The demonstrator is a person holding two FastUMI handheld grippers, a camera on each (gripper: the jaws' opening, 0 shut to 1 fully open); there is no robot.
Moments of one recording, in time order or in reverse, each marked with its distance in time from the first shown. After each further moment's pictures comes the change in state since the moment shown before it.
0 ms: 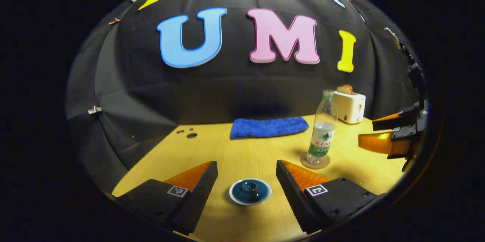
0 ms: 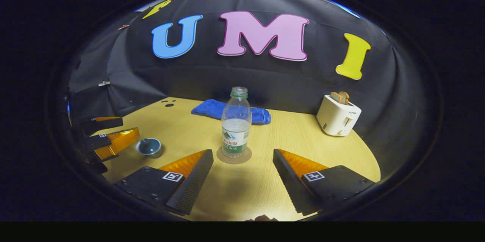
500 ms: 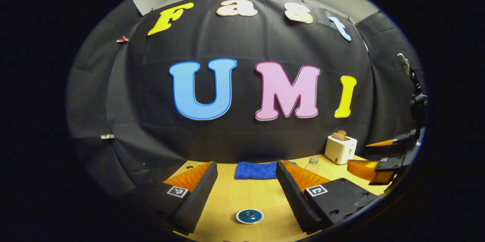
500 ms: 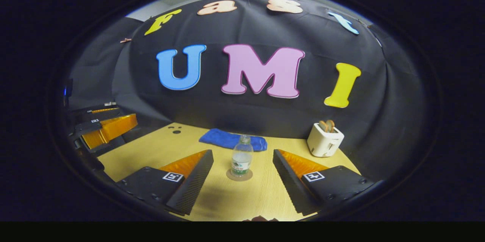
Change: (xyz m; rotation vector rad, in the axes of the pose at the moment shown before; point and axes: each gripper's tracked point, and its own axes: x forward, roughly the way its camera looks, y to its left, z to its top) left arm -0.084 0.012 0.154 -0.058 -0.226 -0.013; right arm -0.088 0.016 0.116 0.027 -0.207 -0.030
